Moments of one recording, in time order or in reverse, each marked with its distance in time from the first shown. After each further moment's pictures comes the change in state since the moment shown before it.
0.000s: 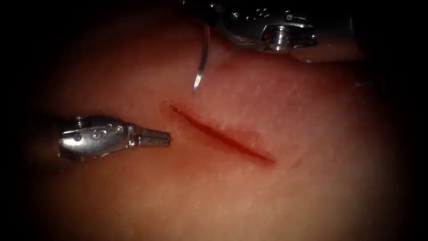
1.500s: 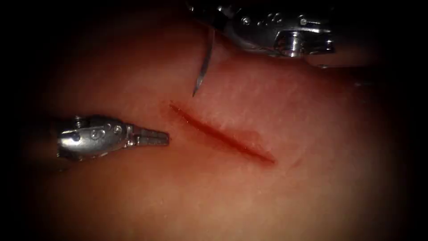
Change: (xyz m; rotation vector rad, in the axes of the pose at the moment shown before) right arm 0.001 0.000 -0.002 0.011 0.001 -0.048; left arm 0.000 0.000 0.000 -0.009 0.001 0.007
